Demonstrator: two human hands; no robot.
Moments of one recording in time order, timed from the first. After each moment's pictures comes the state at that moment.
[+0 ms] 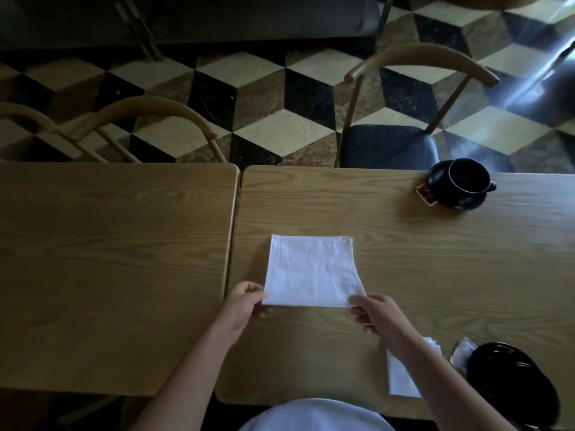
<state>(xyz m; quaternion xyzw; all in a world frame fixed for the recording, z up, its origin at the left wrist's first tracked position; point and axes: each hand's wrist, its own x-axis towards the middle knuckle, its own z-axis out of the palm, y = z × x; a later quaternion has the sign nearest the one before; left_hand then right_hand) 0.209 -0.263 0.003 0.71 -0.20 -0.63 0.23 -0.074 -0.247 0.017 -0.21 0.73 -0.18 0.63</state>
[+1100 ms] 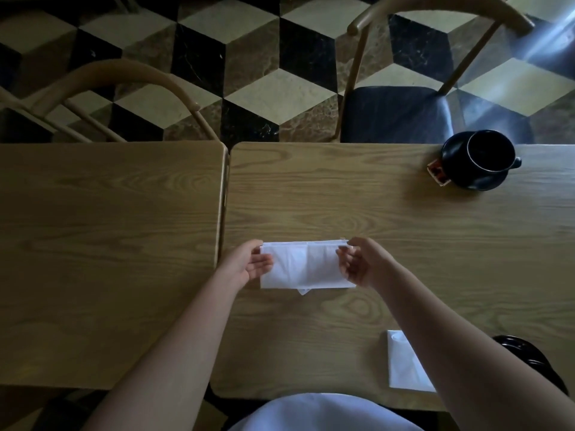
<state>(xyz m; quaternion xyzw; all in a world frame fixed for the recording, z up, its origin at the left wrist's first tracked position) 0.194 -0.357 -0.031 0.71 0.00 -0.66 0.25 -0.065 -0.357 -0.023 0.10 0.66 -0.21 0.71</state>
